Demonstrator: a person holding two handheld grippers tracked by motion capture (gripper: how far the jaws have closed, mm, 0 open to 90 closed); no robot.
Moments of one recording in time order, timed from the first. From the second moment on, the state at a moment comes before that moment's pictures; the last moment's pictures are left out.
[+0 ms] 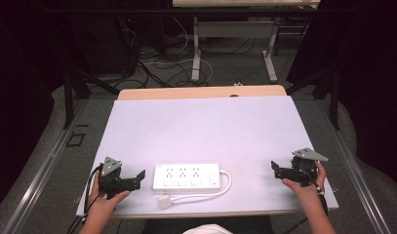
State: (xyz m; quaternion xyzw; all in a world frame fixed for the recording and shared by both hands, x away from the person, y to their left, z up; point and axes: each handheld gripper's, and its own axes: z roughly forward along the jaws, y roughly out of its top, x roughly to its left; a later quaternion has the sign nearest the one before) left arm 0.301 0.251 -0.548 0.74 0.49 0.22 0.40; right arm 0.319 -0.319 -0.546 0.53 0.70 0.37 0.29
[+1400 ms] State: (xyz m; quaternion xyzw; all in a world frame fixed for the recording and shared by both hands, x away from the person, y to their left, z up) left arm 0.298 0.253 -0.549 0.74 0.50 0.22 0.40; right arm 0.310 -0.283 -0.534 0.46 0.77 0.35 0.26
